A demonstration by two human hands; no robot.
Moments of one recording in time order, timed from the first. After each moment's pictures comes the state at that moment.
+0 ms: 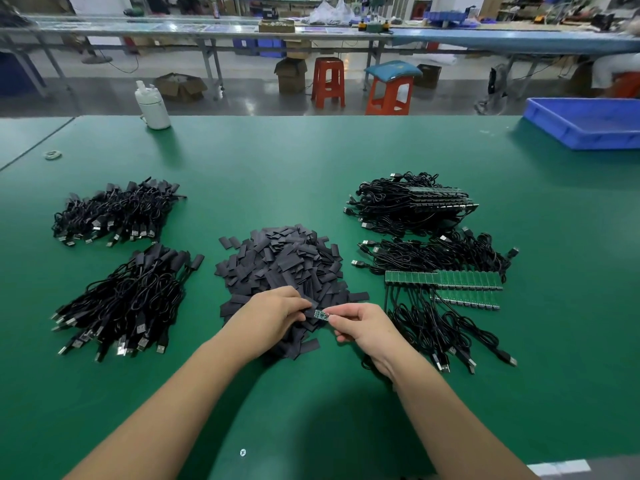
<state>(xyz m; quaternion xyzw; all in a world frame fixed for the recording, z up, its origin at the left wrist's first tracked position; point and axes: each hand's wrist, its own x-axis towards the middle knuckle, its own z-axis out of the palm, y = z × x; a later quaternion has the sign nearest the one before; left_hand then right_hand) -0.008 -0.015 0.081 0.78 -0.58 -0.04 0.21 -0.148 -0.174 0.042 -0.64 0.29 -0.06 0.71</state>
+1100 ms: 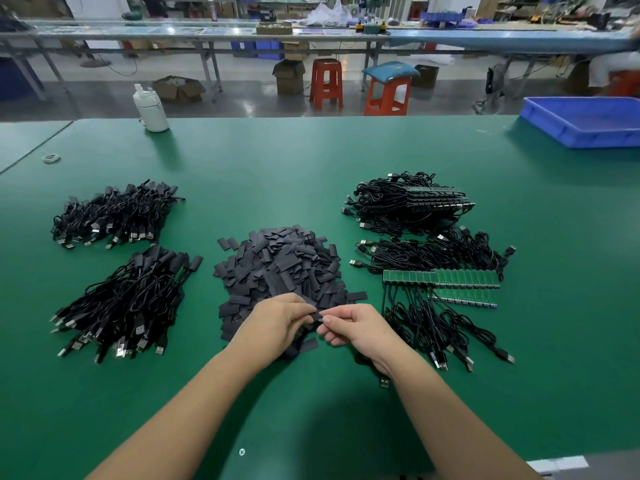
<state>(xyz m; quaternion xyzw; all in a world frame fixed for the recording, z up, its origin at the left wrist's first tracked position) -0.025 -0.018 0.071 0.78 -0.56 -0.03 0.29 -0.147 -0.168 0.049 -0.64 0.27 -0.02 0.71</state>
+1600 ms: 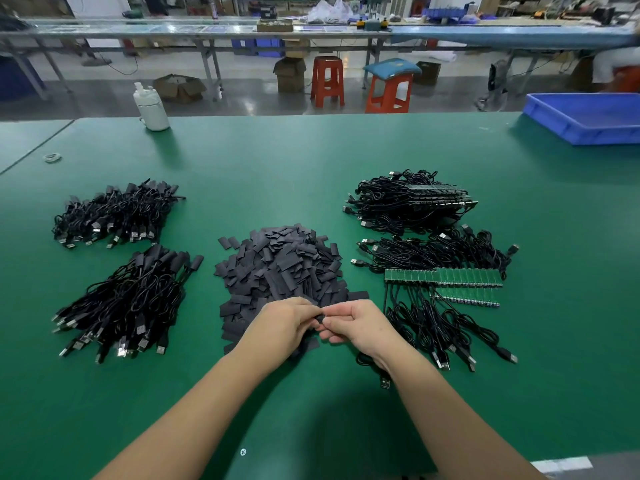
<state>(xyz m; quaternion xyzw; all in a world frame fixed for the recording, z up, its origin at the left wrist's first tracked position) -0.033 -0.026 0.071 0.79 -0.55 -0.05 0.26 -0.142 -0.170 0.051 -0.67 0.28 -0.01 0.69</state>
